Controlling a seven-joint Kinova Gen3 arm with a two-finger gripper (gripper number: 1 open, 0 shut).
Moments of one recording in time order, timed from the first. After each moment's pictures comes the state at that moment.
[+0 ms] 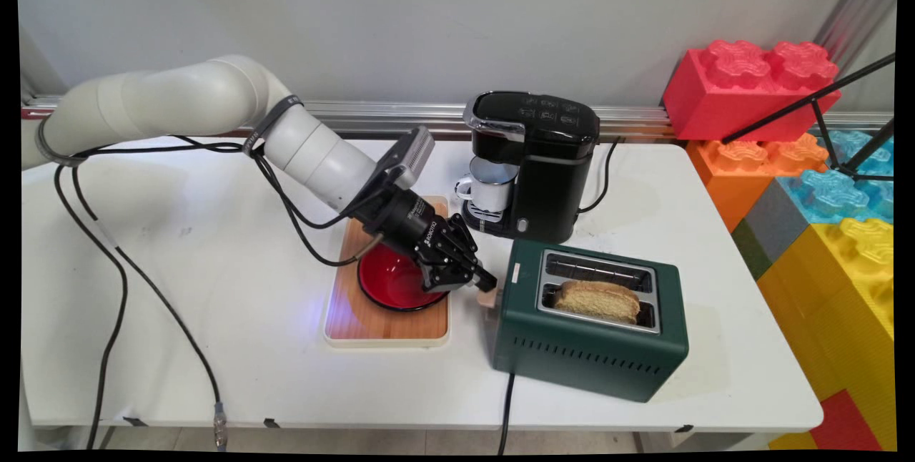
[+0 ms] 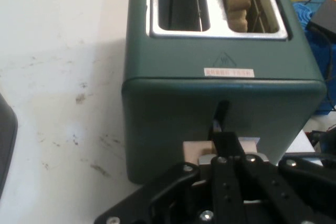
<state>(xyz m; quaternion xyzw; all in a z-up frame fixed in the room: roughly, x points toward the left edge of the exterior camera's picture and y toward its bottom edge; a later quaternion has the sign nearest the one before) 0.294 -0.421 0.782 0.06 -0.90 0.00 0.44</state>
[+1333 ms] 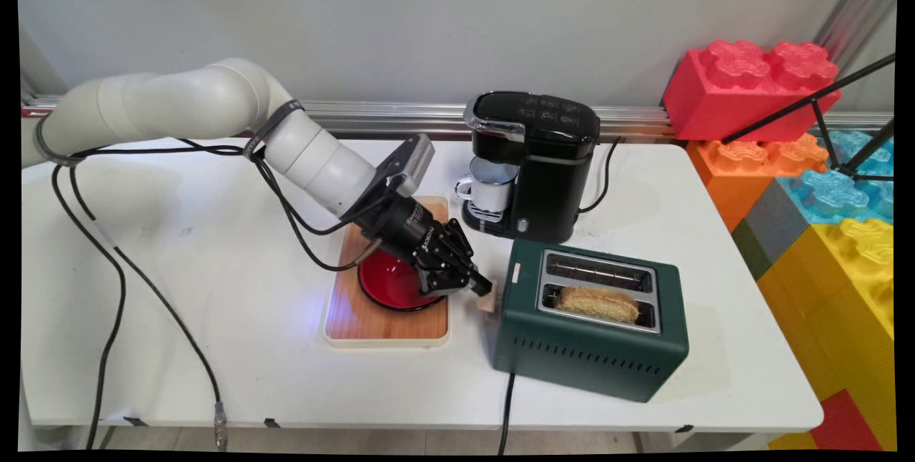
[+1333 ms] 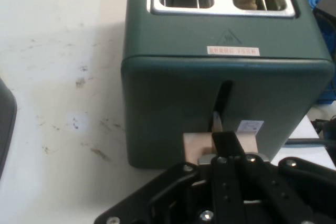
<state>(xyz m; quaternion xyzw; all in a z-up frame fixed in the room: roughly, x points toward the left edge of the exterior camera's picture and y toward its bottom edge) 0.295 -0.420 0.776 0.06 -0.90 0.00 0.42</state>
